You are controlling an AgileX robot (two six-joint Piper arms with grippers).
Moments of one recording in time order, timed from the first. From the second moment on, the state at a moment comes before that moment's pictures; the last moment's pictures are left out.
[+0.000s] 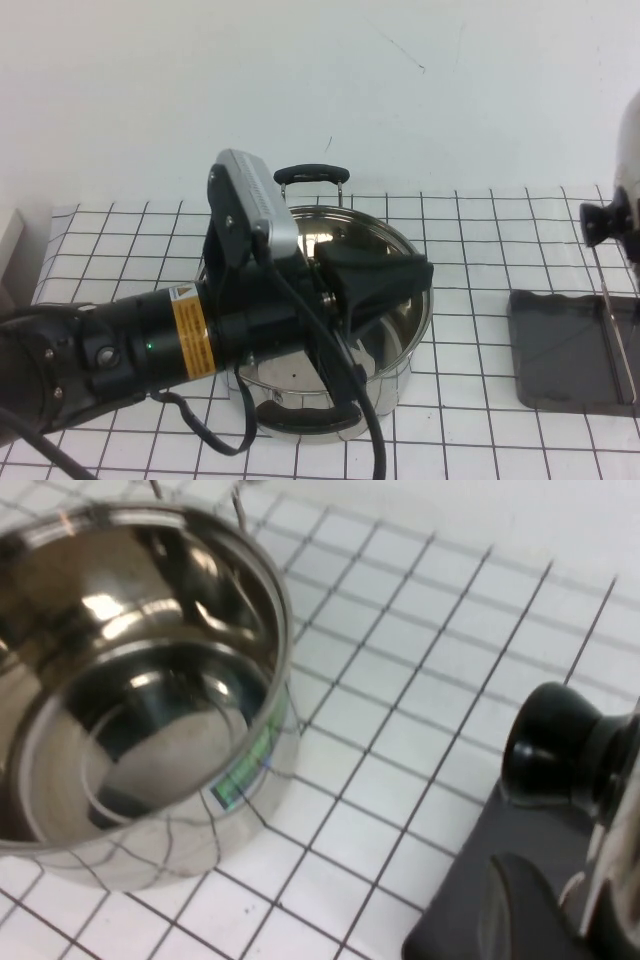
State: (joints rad) right arm 0.15 1.09 -0.88 0.54 0.65 -0.58; left arm -0.57 1.44 -0.73 1.01 -0.97 -0.92
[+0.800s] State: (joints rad) right arm 0.15 1.27 -0.88 0.53 0.52 -0.58; left arm -0.57 1.44 -0.73 1.13 -0.83 -0.97
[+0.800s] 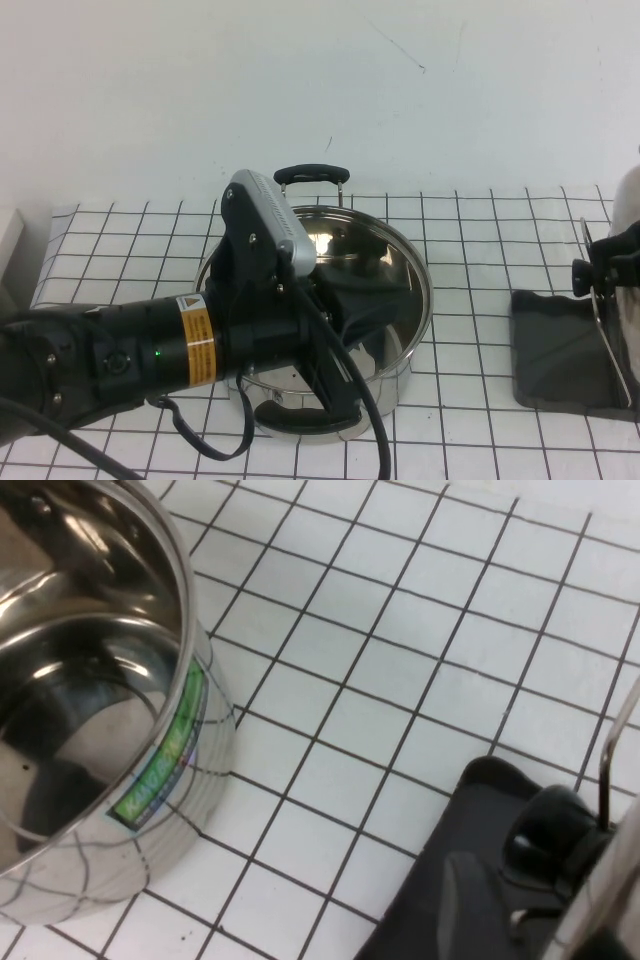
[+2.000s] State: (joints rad) right arm 0.15 0.32 -0.65 0.20 0.67 -0.38; left arm -0.47 0.67 -0.37 1.48 -0.08 -1.46
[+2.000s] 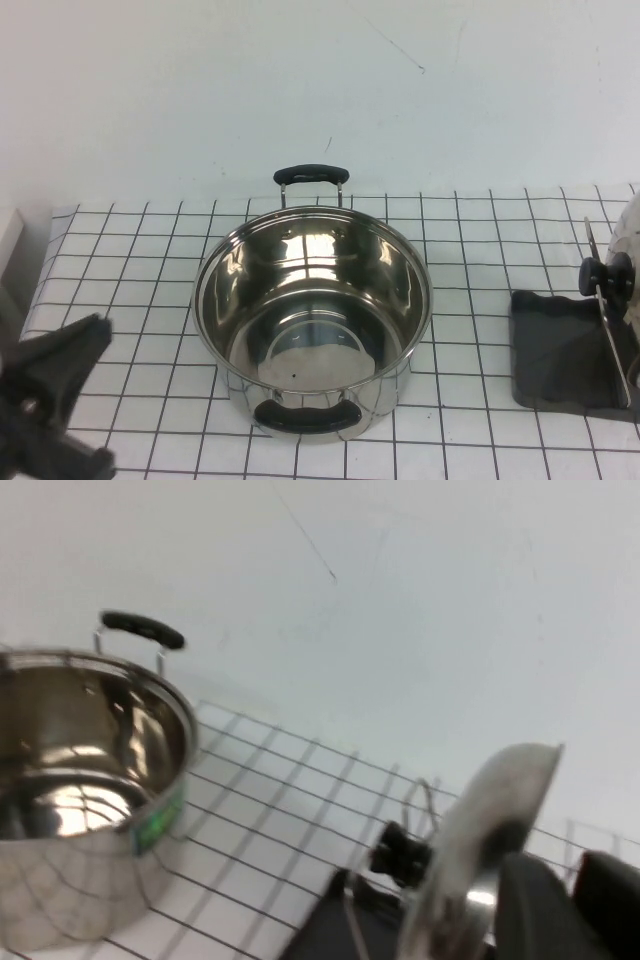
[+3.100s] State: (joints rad) right arm 0.15 0.07 -0.31 0.63 0.67 -0.62; left arm -0.47 0.04 0.02 1.48 0.03 -1.56
